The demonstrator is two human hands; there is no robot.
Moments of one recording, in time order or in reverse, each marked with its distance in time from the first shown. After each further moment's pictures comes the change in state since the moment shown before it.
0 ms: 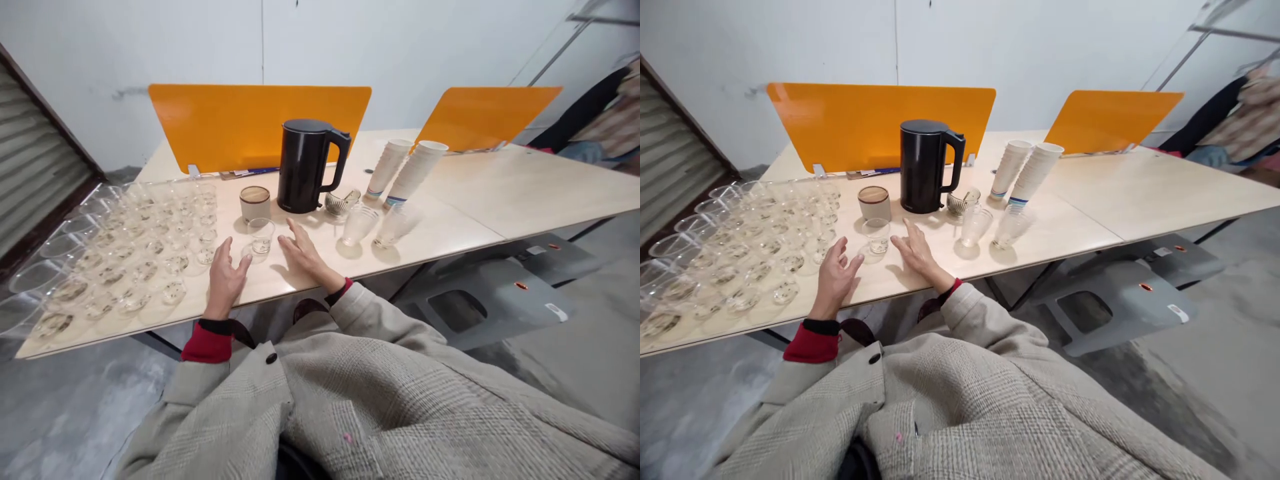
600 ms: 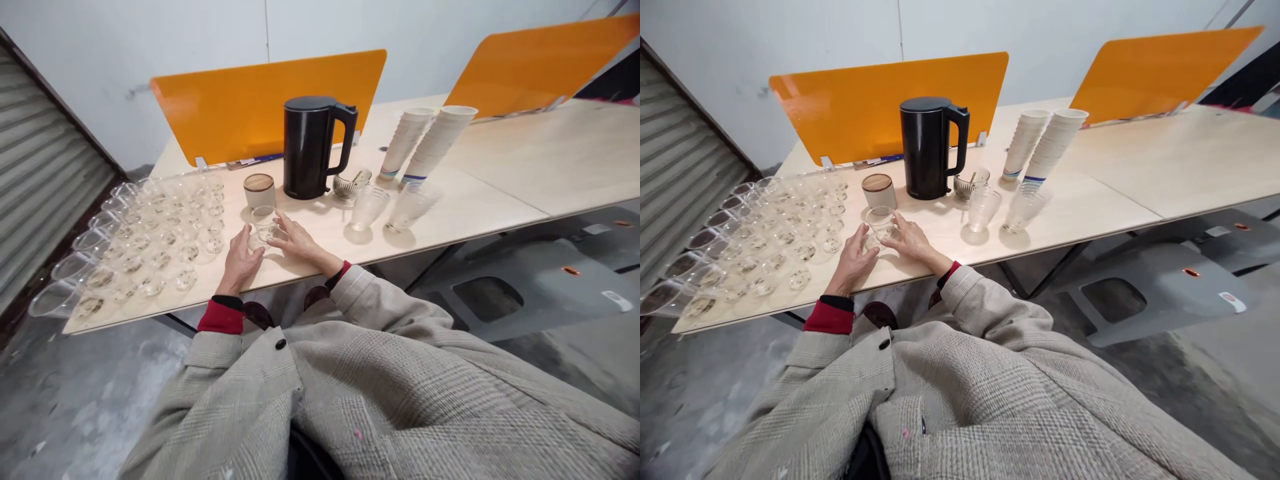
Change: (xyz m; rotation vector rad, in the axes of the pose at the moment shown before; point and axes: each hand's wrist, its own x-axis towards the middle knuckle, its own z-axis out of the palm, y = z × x) left_hand 0.020 0.002 0.006 0.237 -0.272 0.044; right_hand 0.011 -0.014 0.003 -0.080 -0.247 -0.113
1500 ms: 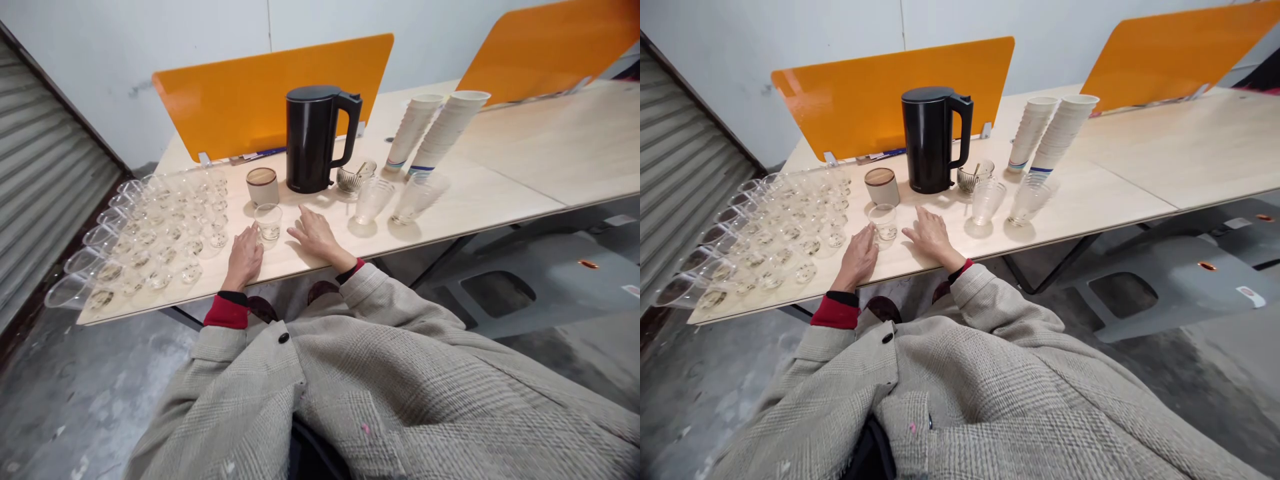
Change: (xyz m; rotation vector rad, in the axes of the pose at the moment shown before) left_hand -0.011 0.002 0.003 0.235 -0.038 0.120; right_hand -0.027 0.005 -0.017 -0.372 0.092 0.173
